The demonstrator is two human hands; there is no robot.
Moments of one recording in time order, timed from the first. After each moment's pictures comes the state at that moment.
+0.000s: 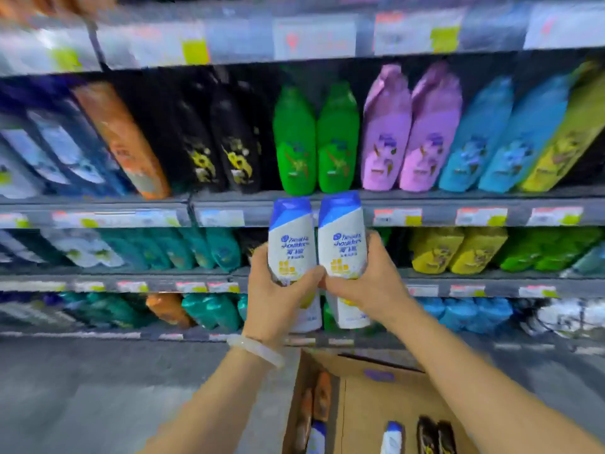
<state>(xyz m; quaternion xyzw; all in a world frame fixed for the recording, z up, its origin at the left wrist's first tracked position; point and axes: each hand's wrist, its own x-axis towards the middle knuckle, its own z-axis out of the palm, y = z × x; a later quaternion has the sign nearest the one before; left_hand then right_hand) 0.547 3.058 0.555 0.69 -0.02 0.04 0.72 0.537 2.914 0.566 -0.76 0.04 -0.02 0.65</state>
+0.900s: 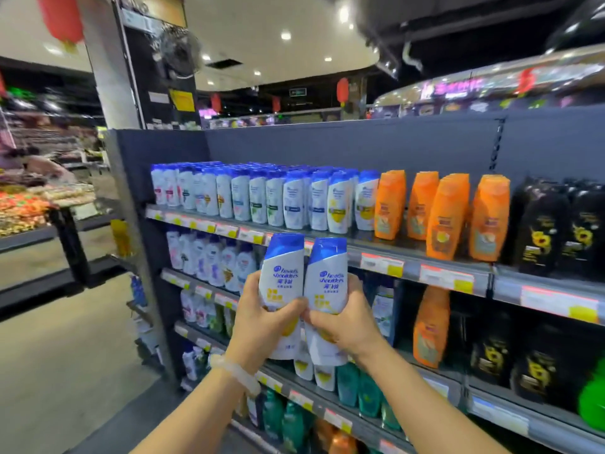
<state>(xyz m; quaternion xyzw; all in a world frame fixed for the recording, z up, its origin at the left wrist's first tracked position) 0.539 3.546 0.814 0.71 0.03 0.30 0.64 0.602 3.418 0.802 -0.68 -0.22 0.01 0.70</state>
